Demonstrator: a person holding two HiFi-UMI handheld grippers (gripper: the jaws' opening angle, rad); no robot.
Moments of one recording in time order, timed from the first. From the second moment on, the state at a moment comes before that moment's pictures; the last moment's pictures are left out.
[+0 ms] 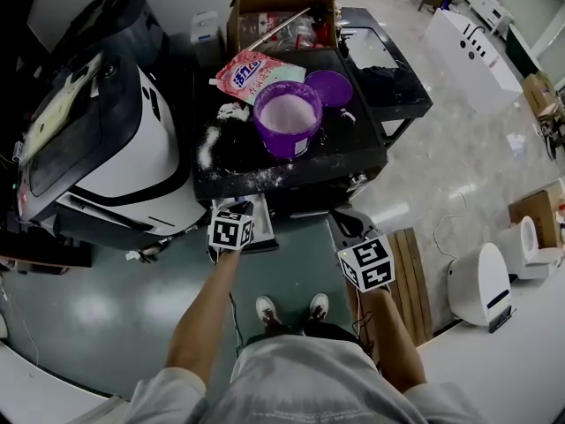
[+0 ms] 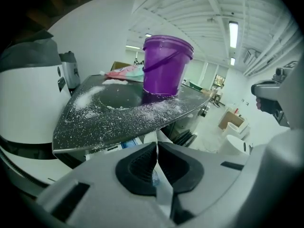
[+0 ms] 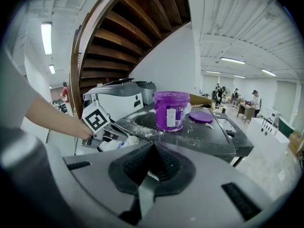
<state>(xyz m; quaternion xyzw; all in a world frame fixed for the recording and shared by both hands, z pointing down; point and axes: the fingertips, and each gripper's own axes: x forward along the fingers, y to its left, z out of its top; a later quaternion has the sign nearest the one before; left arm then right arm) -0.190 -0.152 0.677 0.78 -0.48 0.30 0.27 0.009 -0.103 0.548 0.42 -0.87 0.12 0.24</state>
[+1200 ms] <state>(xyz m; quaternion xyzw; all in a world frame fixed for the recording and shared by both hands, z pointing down) -0.184 -0.134 0.660 0.81 -0.43 0.38 0.11 0.003 -0.096 0.545 0.41 -0.87 0.12 0.23</state>
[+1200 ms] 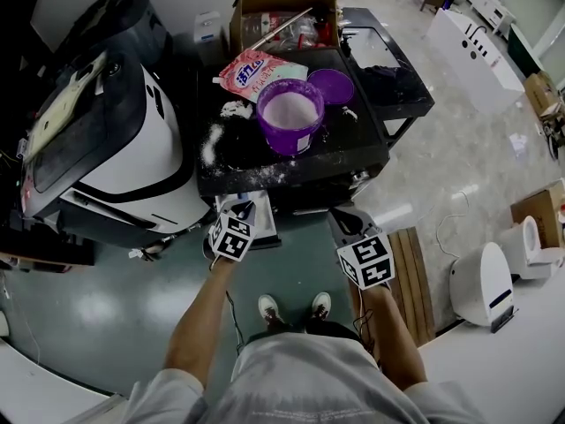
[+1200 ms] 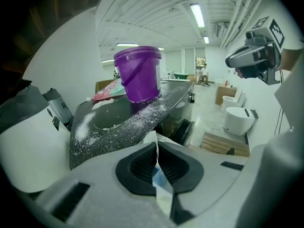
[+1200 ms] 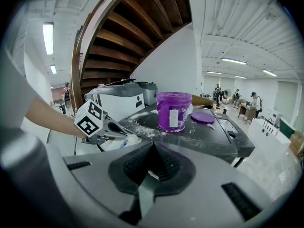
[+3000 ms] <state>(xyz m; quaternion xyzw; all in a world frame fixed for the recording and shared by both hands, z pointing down) -0.185 -0.111 0.630 0.83 -0.45 0.30 0.14 0.013 -0.075 0.535 0.42 -0.87 0.11 0.22</state>
